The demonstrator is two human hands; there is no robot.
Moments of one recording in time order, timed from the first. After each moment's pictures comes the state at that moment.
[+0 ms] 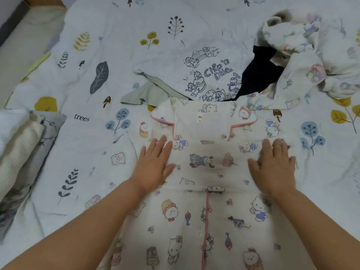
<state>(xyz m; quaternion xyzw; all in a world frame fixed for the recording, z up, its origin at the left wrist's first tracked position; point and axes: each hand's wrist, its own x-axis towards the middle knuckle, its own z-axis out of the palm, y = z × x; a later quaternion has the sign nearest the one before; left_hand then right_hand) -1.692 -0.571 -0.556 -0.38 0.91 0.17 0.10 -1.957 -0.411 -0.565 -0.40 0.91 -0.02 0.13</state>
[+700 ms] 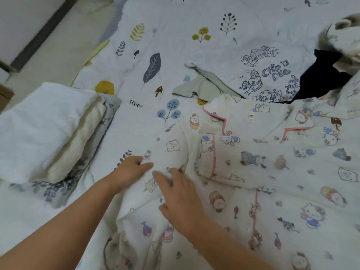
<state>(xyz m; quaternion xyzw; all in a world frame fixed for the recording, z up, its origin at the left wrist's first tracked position) -1.533 -0.602 -0.507 -0.66 0.55 0.51 0.03 -1.656 -0.474 -0.532 -0.69 0.67 -0.19 0.18</state>
